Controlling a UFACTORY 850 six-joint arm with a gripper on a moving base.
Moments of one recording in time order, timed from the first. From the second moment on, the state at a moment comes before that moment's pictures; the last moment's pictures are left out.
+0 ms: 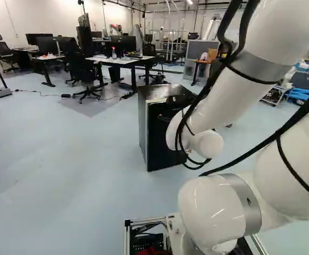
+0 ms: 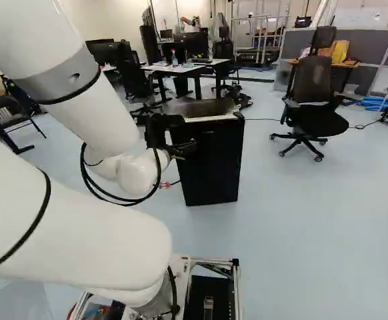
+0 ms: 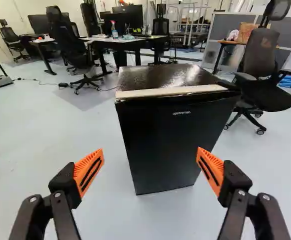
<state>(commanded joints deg) 0.0 16.0 -5.0 0.0 50.0 0.0</state>
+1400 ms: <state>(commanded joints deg) 3.1 14.6 -6.2 4.1 51.4 0.0</state>
